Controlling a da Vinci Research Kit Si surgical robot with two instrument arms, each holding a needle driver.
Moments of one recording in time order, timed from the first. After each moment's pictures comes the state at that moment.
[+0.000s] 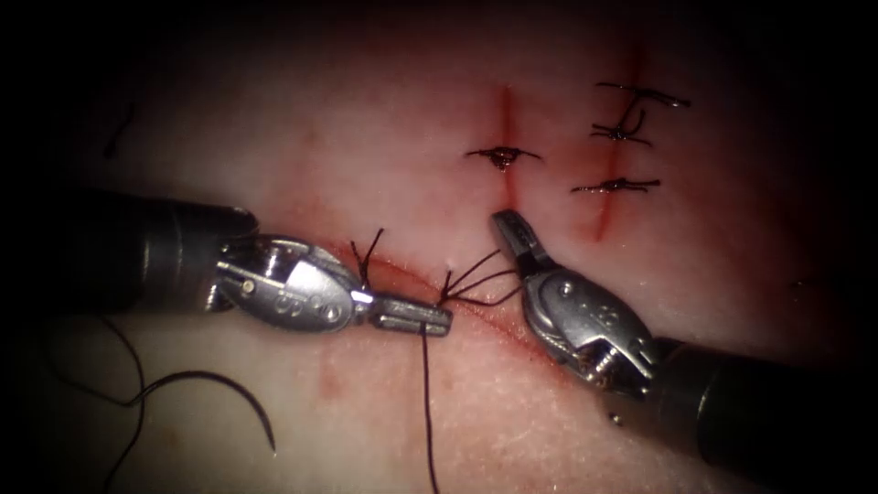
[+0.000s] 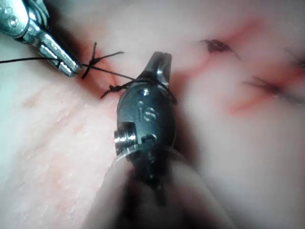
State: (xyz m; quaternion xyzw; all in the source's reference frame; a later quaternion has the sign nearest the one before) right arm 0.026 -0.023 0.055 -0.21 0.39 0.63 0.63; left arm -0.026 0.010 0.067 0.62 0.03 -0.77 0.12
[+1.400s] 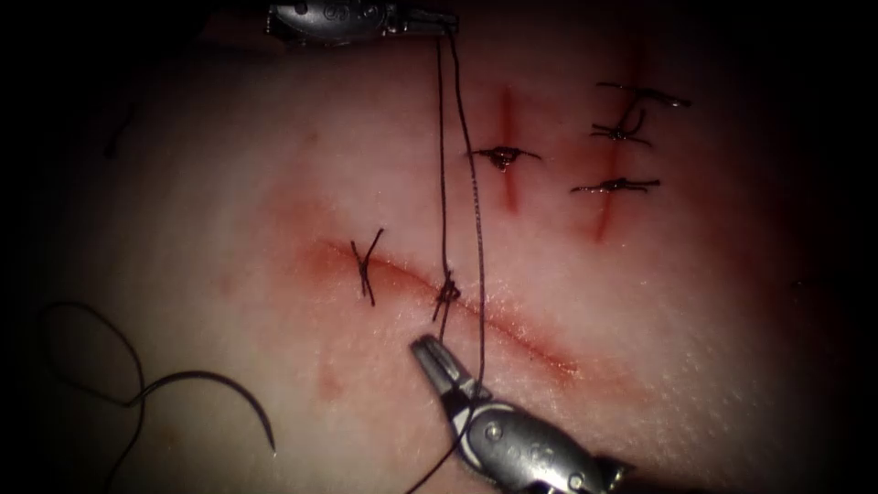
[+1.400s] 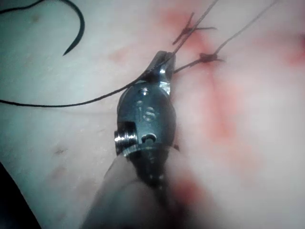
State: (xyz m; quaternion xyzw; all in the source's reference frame) right arm 0.031 -0.034 0.053 -0.19 0.43 0.55 0.70; left arm -0.026 0.034 0.082 0.55 -0.06 -0.83 -0.03
